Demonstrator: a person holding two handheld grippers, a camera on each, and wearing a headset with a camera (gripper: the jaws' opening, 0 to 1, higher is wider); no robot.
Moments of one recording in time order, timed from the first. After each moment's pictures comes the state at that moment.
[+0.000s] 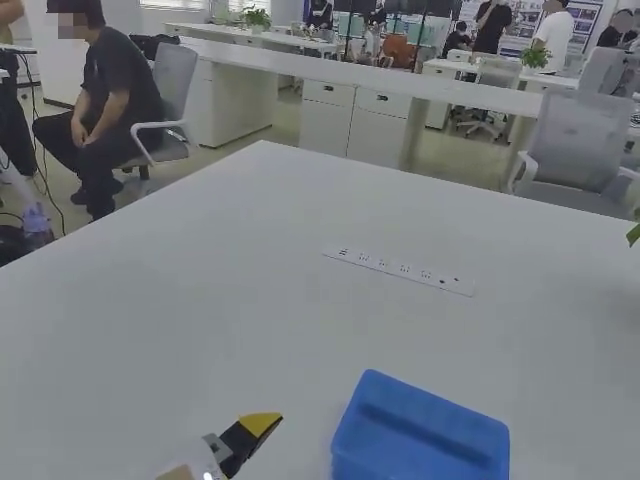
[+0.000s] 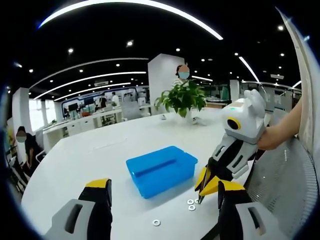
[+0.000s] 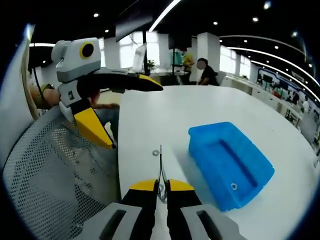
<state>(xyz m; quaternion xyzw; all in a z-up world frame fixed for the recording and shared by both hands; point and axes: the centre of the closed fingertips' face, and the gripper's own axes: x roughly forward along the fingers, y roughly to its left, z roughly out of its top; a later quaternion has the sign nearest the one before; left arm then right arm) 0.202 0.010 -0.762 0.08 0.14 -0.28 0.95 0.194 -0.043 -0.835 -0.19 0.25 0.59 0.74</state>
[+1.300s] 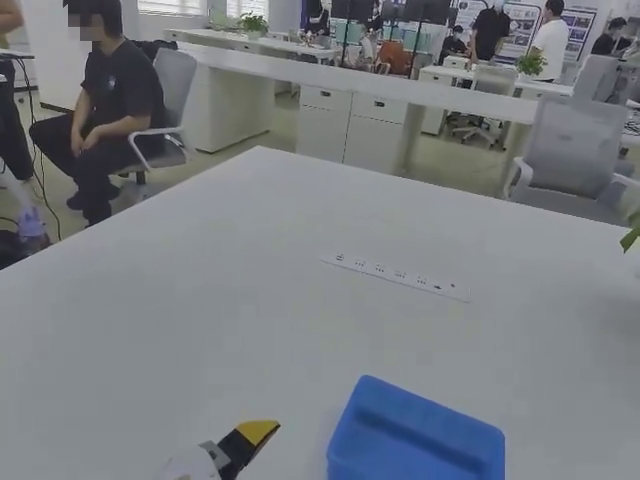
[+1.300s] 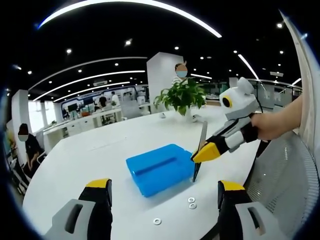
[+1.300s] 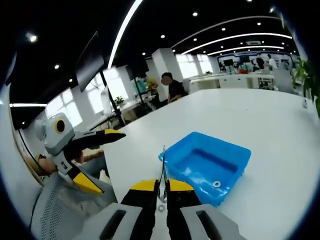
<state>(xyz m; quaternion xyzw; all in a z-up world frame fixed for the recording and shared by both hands) 0.203 0.011 -0.767 0.09 0.15 -0.27 0.95 0.238 -0.063 -0.782 0.03 0.26 0.51 0.82</state>
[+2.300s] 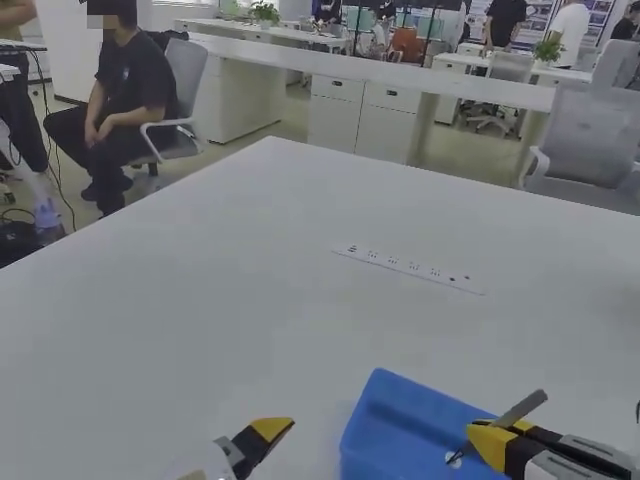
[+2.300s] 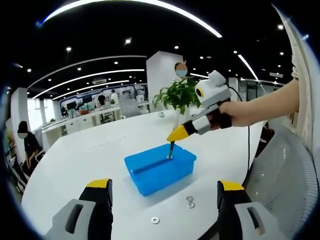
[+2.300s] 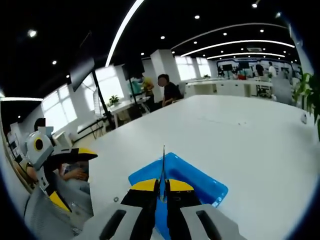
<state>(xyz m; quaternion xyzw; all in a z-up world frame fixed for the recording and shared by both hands) 0.201 0.009 -0.768 0.09 0.16 -0.28 0.94 0.315 -0.060 -0.775 0.00 0.25 0.50 0.83</state>
